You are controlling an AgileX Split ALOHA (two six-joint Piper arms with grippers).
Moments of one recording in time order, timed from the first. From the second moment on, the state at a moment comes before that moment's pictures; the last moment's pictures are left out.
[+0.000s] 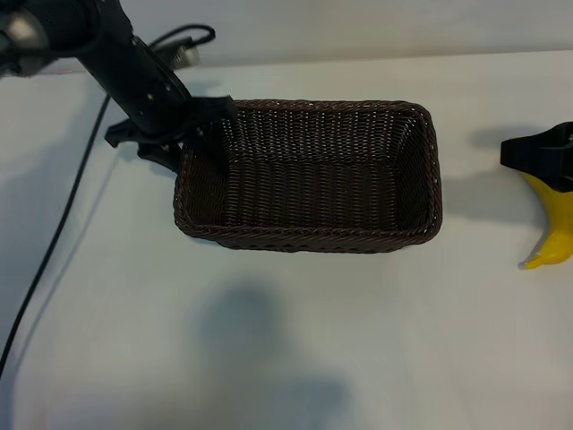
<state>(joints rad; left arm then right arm) -0.20 2.14 -1.67 -0.40 1.10 0.03 -0.10 1.21 -0.69 1.09 0.71 -0.98</state>
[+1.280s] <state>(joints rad) 0.02 1.94 -1.74 0.09 1.17 -0.05 -0.10 1.21 -0.69 1.09 0.71 -0.97</state>
